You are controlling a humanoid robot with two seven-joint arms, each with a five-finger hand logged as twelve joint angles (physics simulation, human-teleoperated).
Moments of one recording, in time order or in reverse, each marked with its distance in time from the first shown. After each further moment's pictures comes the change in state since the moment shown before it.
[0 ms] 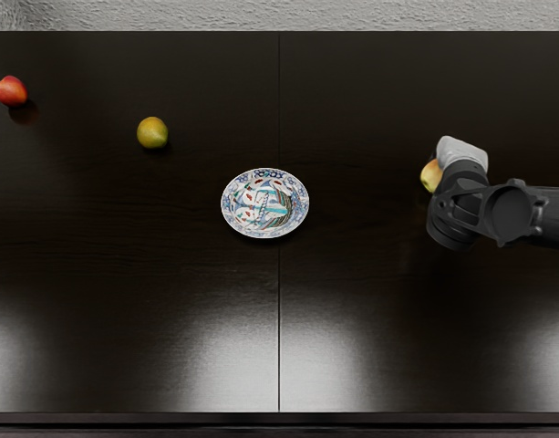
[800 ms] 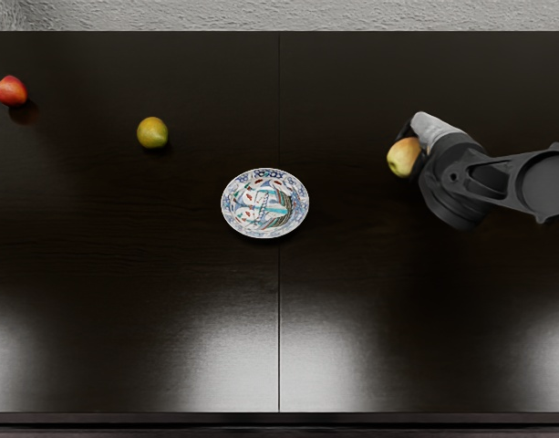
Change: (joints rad) left arm -0.005 0.000 -0.004 0.003 0.000 0.000 0.000; right arm 0.148 -0.146 0.134 0.322 0.009 -0.004 0.000
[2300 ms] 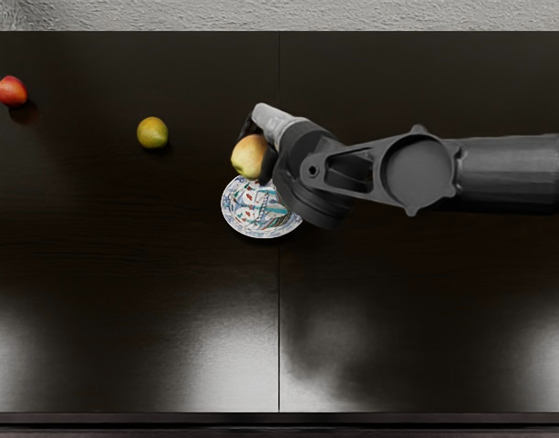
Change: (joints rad) left arm 0.005 0.000 0.002 0.006 0.001 0.000 0.000; right arm 0.114 0.361 0.162 -0.061 0.086 0.051 0.001
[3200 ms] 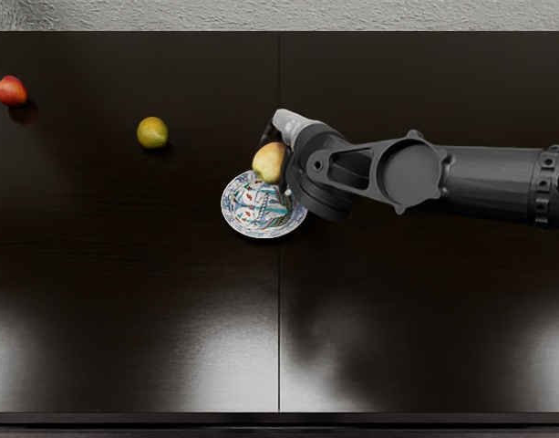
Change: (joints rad) left arm 0.000 0.000 0.000 0.001 -0.001 0.000 0.000; right arm -0.067 0.027 -0.005 -0.154 -0.016 0.084 0.000
